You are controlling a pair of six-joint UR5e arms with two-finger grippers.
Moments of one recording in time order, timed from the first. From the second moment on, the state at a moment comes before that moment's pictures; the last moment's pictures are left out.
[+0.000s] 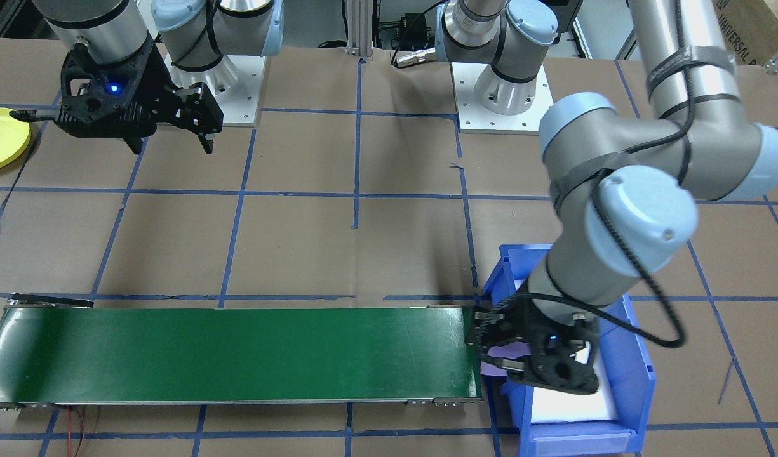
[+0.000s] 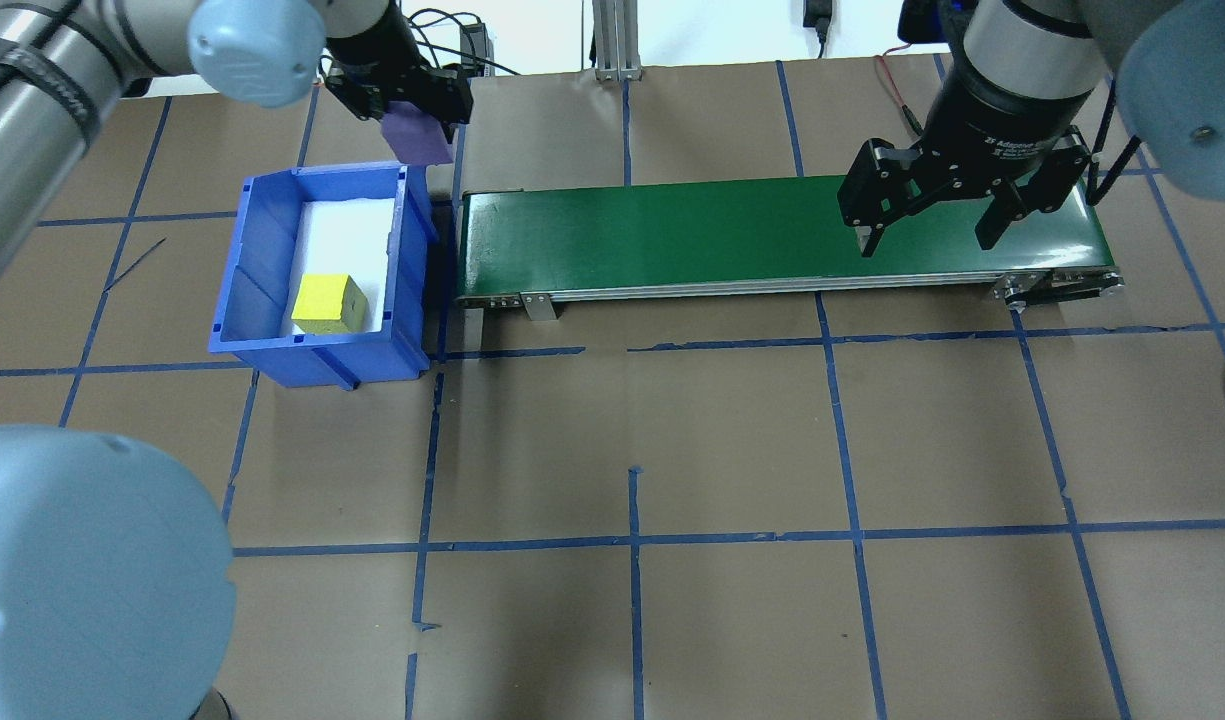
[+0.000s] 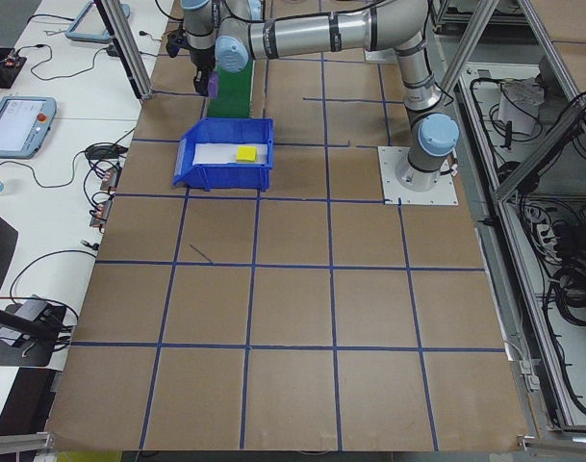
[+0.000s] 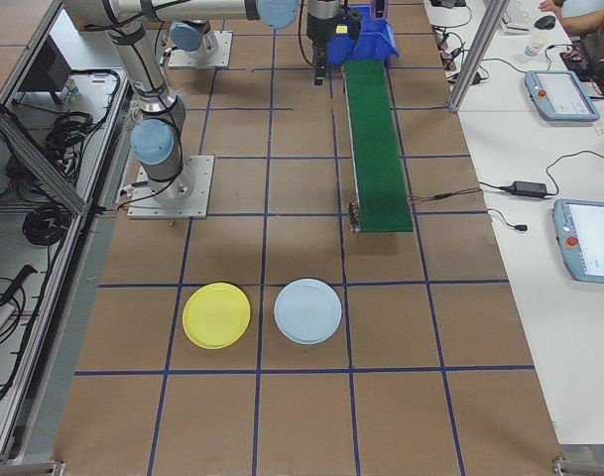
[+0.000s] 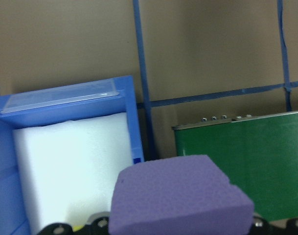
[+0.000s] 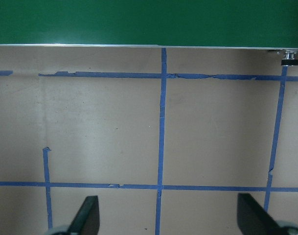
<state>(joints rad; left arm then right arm) -1.63 -2.10 -1.24 -1.28 1.50 0.13 1.57 -1.59 1.57 -1.52 -1.56 -0.03</state>
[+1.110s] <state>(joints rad) -1.75 -2.11 -1.43 -1.07 1.49 0.03 1.57 -1.59 1.57 -1.52 -1.56 -0.03</state>
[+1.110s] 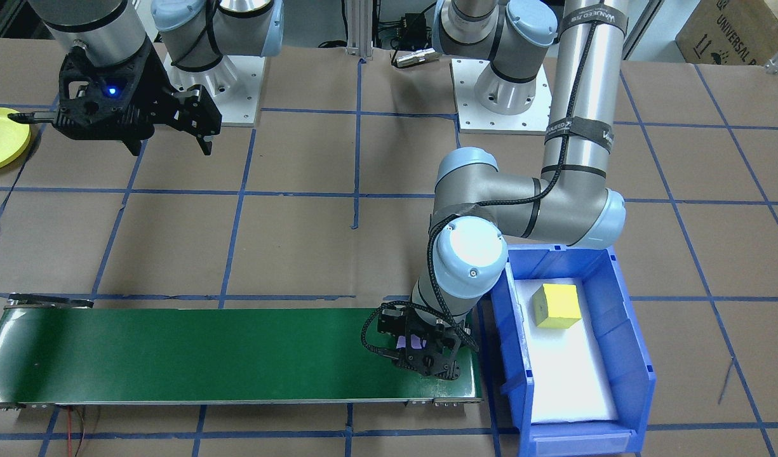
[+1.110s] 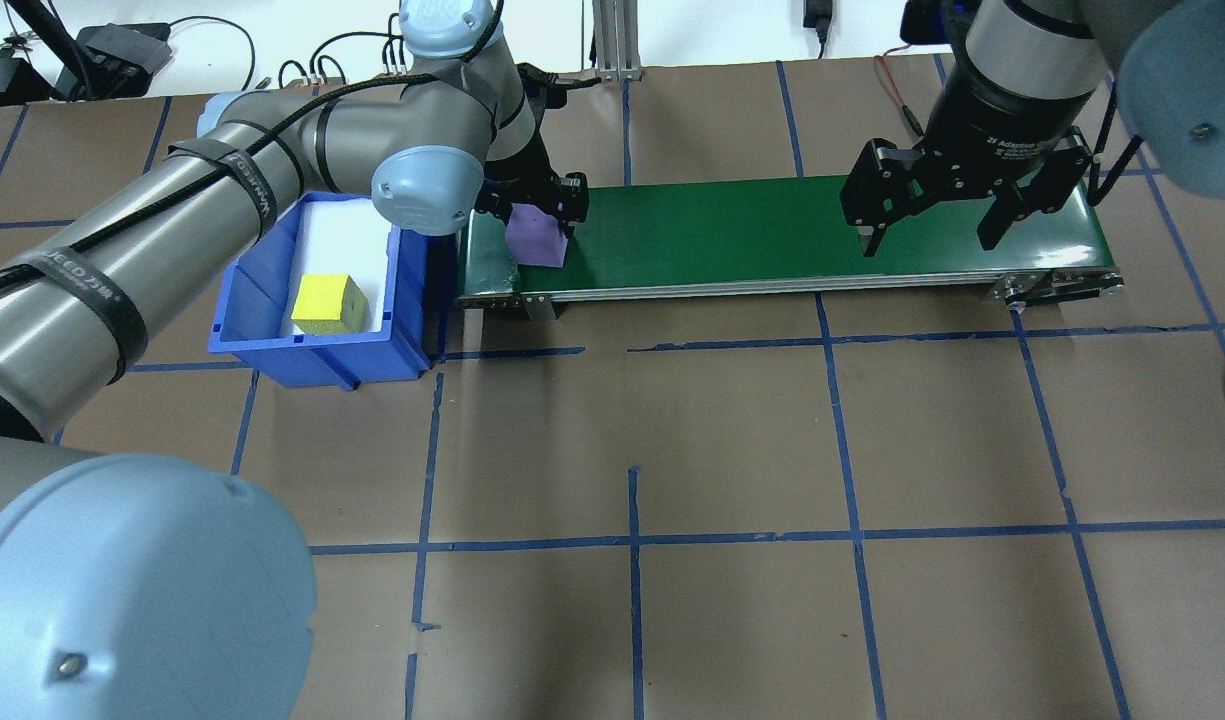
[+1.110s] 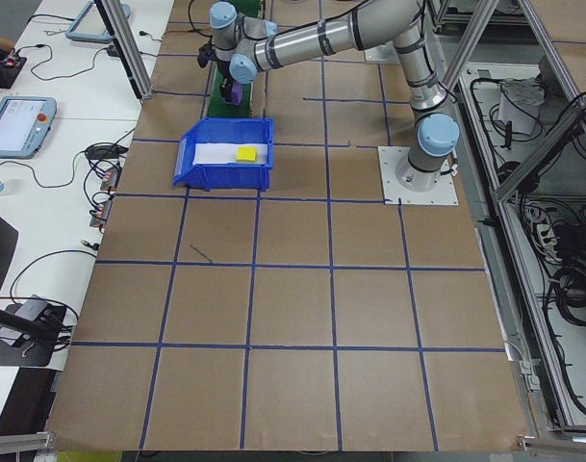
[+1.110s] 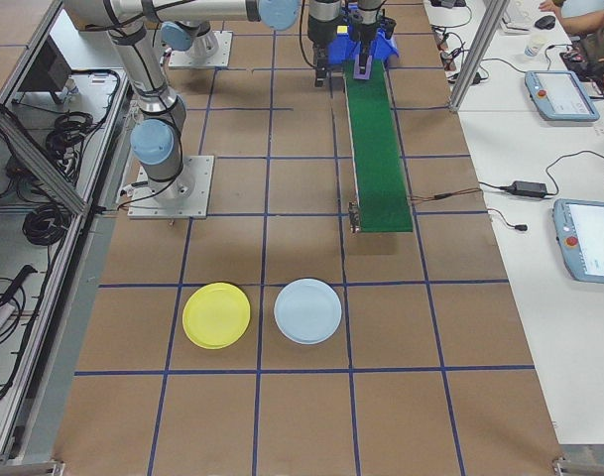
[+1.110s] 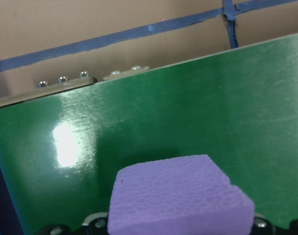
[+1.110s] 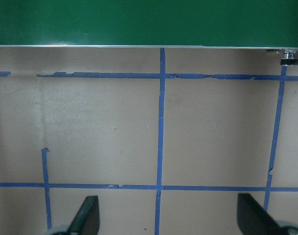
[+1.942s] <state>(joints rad) -1.55 -1.83 -1.51 -1.19 1.48 0.18 1.47 -1.55 1.53 -1.53 -1.56 -0.12</state>
